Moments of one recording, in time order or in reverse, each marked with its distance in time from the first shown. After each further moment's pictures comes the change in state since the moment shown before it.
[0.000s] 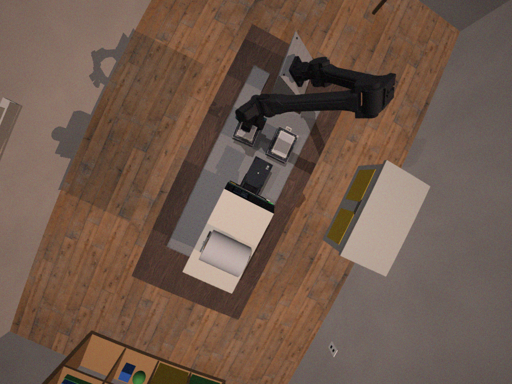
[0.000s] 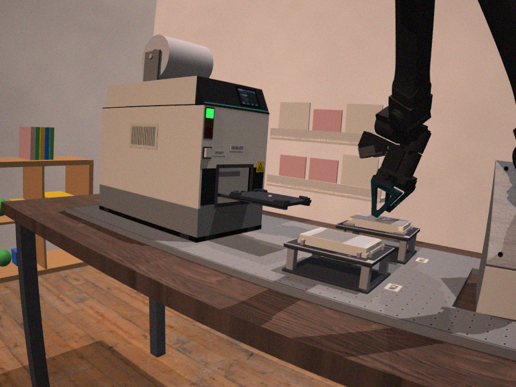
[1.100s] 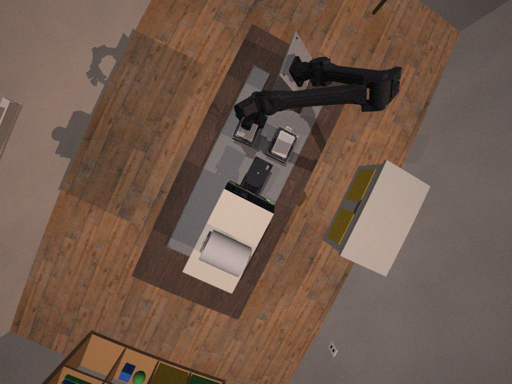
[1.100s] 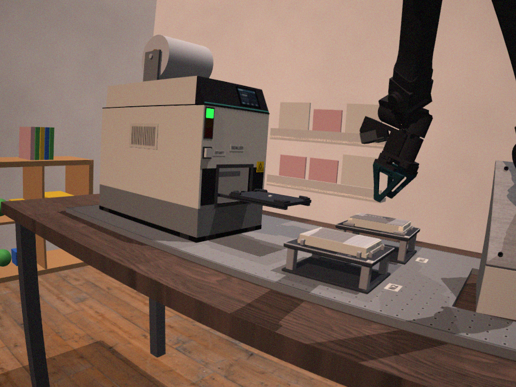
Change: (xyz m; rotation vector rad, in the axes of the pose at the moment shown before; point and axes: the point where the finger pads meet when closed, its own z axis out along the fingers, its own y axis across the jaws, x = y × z) arm -0.009 0.000 -0.031 -0.004 0.004 0.003
